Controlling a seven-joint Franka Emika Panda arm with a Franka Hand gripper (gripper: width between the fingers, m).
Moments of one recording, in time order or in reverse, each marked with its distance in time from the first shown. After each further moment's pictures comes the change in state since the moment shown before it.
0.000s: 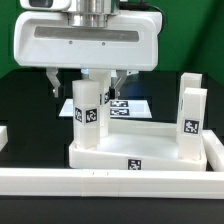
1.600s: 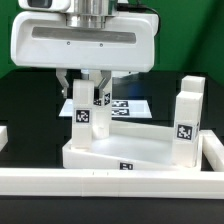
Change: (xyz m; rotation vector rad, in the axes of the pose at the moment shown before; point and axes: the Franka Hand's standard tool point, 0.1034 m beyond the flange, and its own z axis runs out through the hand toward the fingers) arm -0.003 0.005 0.001 -0.013 -0.011 0.161
